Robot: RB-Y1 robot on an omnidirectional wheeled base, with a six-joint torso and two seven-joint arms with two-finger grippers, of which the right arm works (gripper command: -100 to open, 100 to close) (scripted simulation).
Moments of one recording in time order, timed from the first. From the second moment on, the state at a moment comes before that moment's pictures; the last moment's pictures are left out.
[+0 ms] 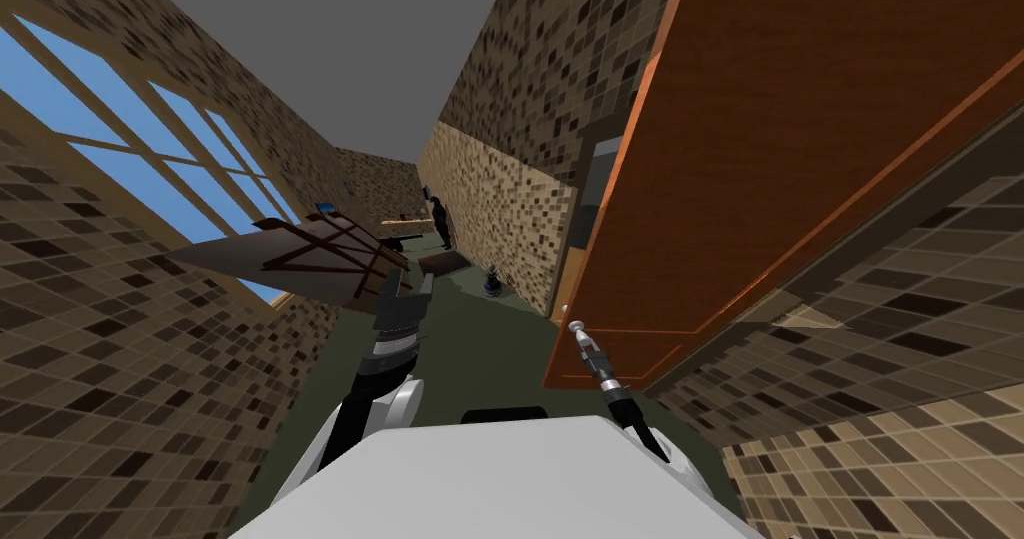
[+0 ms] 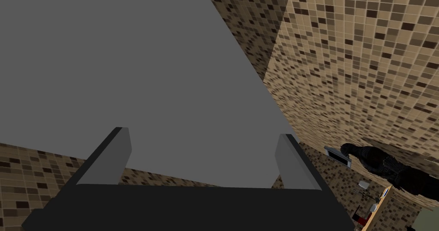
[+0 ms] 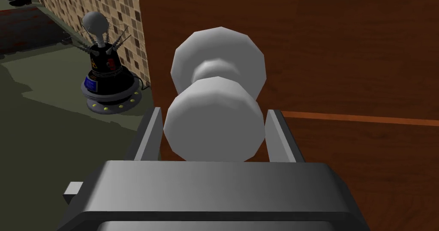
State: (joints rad) arm 0.09 -0.45 0.21 -0.70 -0.26 -0.99 -1.85
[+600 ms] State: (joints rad) arm 0.12 -0.48 0.26 -0.66 -0.22 -1.08 -1.91
